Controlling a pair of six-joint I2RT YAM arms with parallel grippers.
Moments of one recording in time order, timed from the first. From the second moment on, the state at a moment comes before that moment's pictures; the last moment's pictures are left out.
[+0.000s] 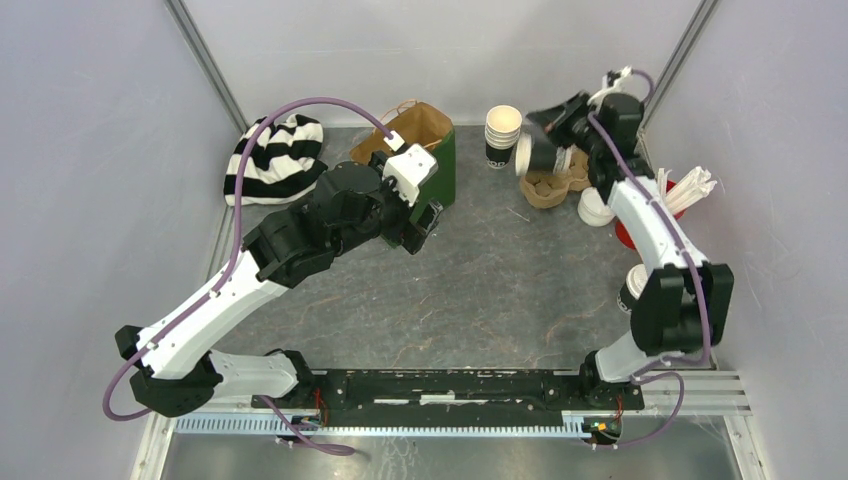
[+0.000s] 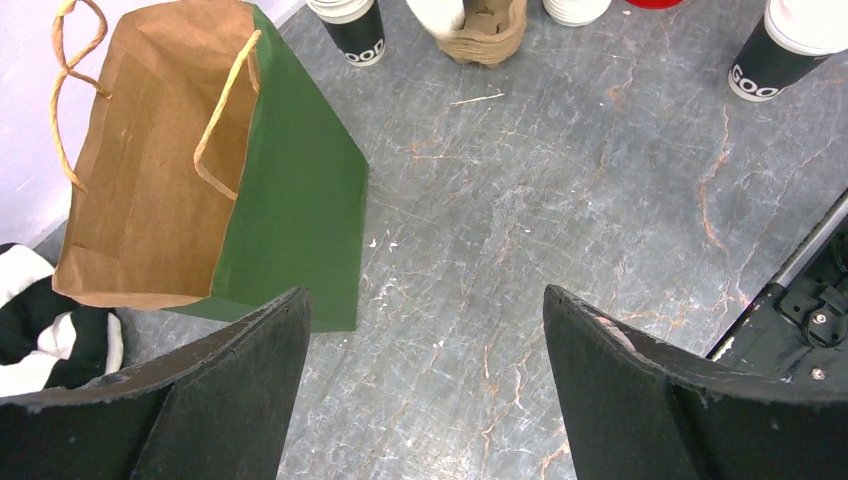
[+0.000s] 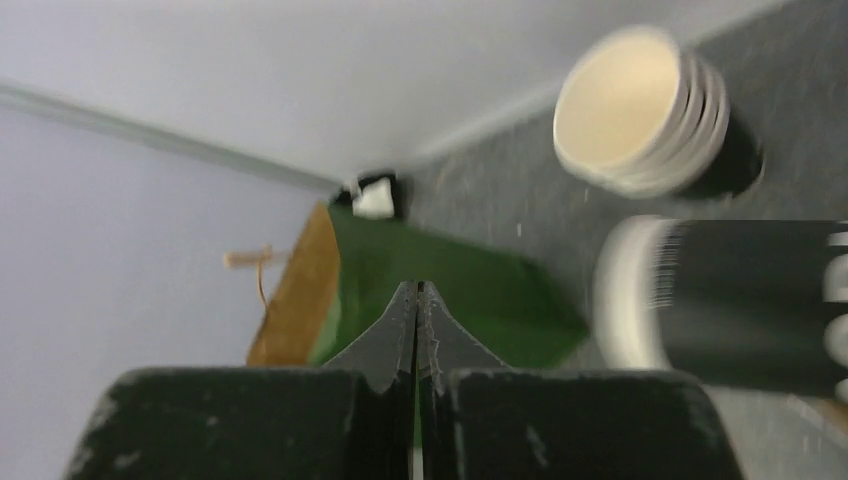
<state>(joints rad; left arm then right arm) -0.95 1.20 1.53 -0.72 -0.21 0.06 0.05 1.60 1.40 0.06 -0.34 0.90</state>
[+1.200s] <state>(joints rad) -0.97 1.20 1.53 -0.72 -0.21 0.06 0.31 1.86 1.74 -0.62 0.31 -0.11</state>
